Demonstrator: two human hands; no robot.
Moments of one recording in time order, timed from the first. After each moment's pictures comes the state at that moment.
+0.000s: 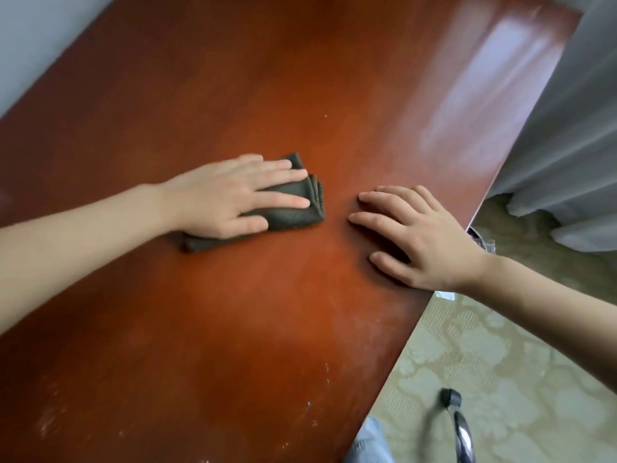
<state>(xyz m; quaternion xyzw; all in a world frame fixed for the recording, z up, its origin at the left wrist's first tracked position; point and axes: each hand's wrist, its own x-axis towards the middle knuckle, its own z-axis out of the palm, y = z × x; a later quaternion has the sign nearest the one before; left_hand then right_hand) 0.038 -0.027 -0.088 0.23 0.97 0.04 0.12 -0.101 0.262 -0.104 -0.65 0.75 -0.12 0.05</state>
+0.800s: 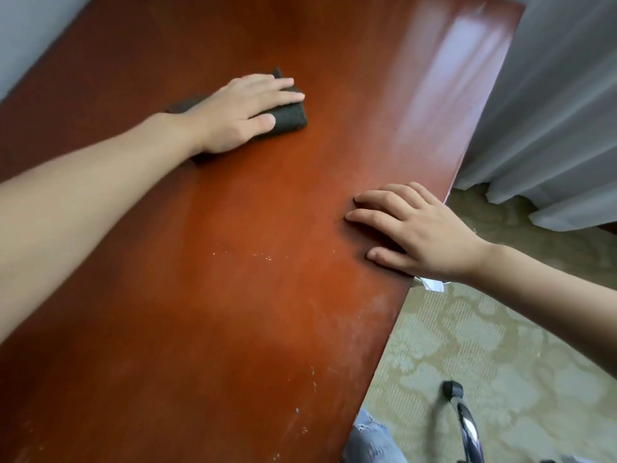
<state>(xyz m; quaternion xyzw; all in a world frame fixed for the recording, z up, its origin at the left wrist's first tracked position) -0.076 -0.048 -0.088 0.06 0.98 0.16 0.07 -0.114 0.286 -0.106 -0.65 0.75 -0.11 0.01</state>
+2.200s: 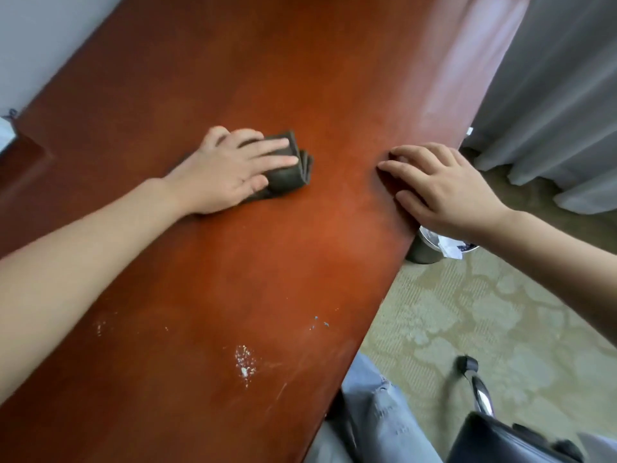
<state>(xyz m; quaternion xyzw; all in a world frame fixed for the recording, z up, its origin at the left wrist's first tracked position) 0.114 0.007 -0.087 0.08 1.00 -0.01 0.04 -0.046 0.309 -0.102 -0.56 0.82 -0.11 0.00</state>
